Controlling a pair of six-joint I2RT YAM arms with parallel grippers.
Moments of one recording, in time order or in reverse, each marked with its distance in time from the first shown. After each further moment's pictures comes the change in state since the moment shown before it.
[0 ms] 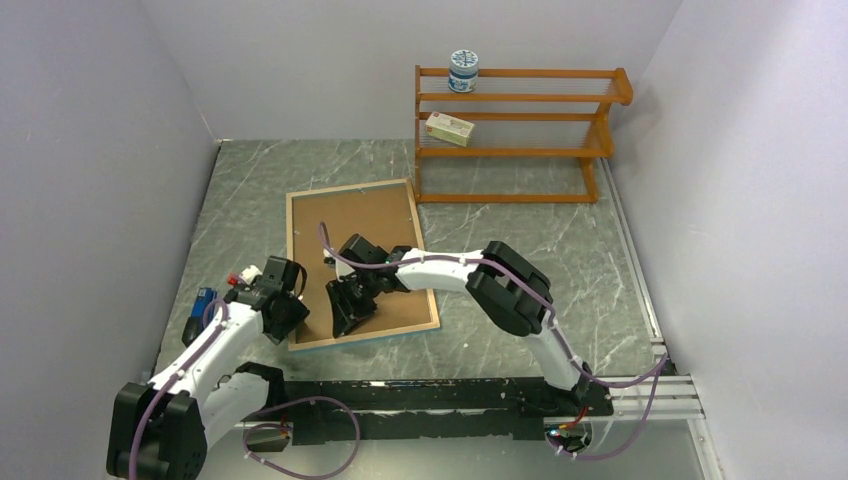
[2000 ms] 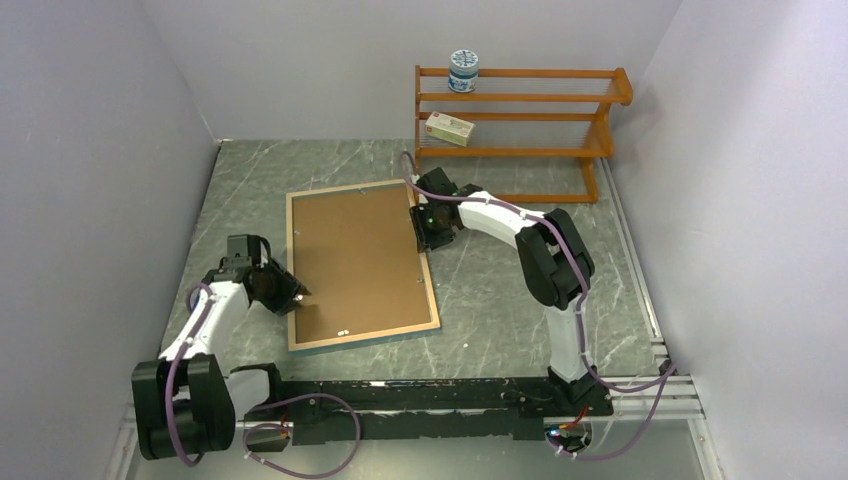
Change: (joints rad) left arm 0.345 0.155 0.081 0.202 0.513 0.285; right arm -0.449 -0.091 0.028 -0.250 0.456 -0.312
